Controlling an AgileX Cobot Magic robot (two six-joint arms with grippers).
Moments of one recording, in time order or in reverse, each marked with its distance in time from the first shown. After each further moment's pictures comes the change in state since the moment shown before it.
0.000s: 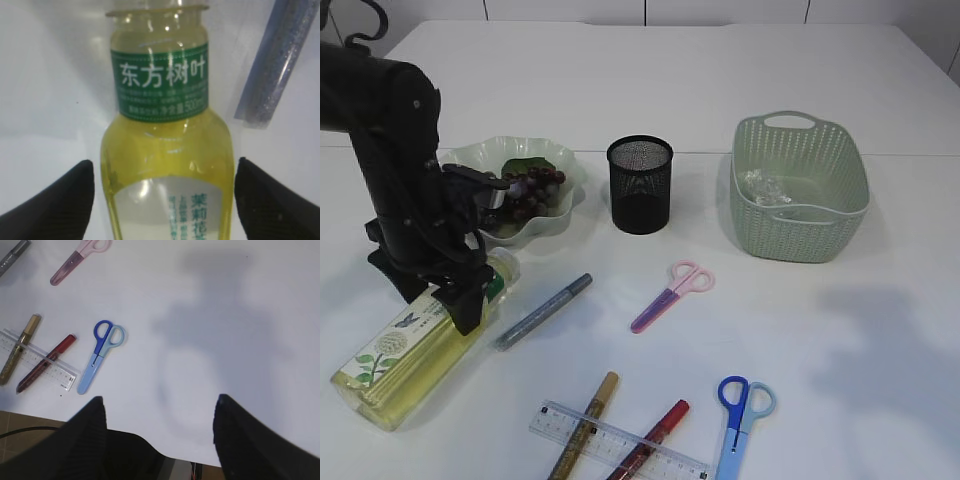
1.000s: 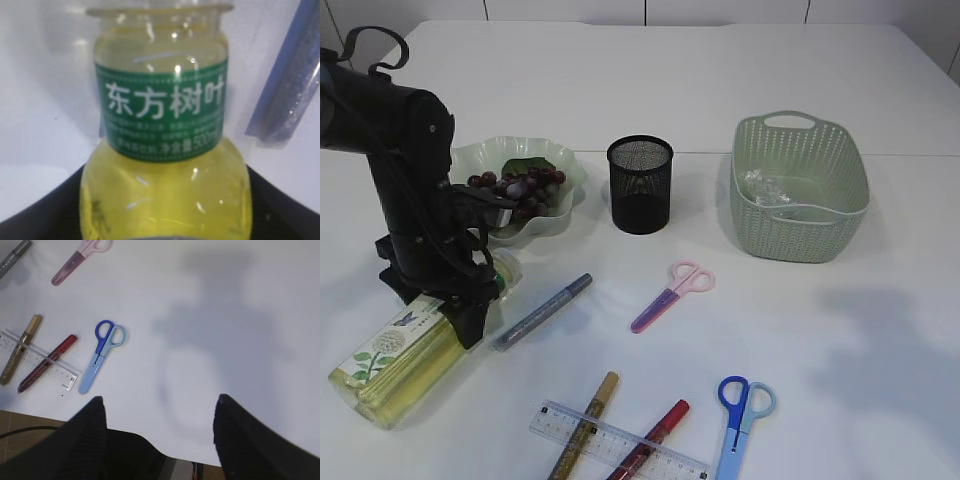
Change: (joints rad) left arm 0.000 0.071 -0.003 0.000 -0.018 0.000; right arm 0.000 0.000 0.000 0.004 0.000 0.000
